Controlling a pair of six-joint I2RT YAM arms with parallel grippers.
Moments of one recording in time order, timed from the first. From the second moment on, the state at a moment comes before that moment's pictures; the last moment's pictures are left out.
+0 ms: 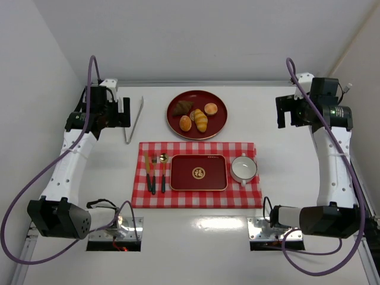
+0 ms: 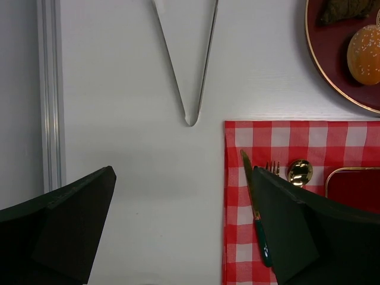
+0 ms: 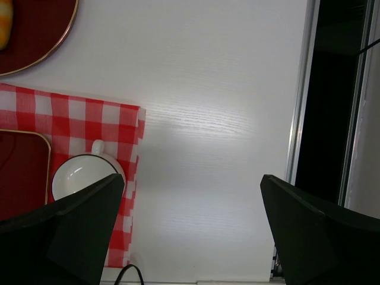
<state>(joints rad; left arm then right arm) -0.04 1.24 1.31 -0.76 -0.11 0.00 -0.14 1.27 1.47 -0.97 -0.06 -0.26</state>
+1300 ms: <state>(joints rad) -0.02 1.87 1.55 -0.66 -0.11 0.03 -0.18 1.30 1.37 -0.92 0.07 -0.35</state>
